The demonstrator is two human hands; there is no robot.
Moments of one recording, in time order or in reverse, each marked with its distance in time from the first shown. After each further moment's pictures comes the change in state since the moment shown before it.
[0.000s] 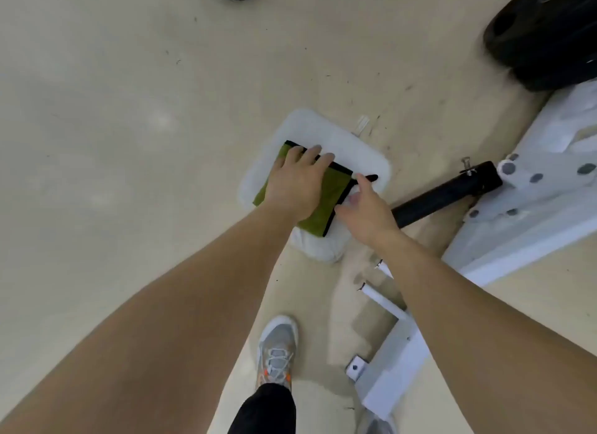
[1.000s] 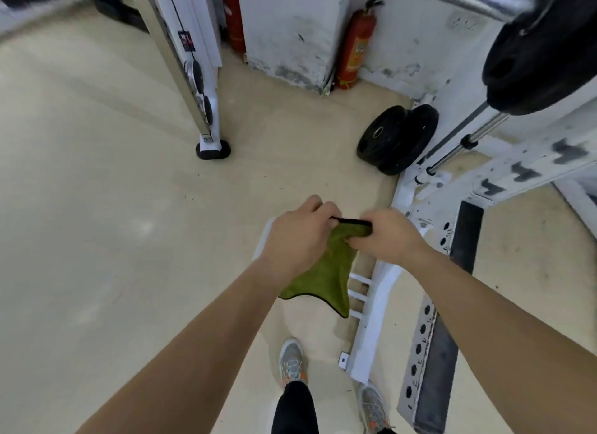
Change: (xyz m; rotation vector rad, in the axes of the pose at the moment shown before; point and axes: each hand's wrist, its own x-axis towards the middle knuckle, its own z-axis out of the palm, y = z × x) left_hand -0.216 0.157 -0.442 -0.253 0.222 0.407; right_hand -0.377 -0.233 -0.241 -0.283 0.283 -0.148
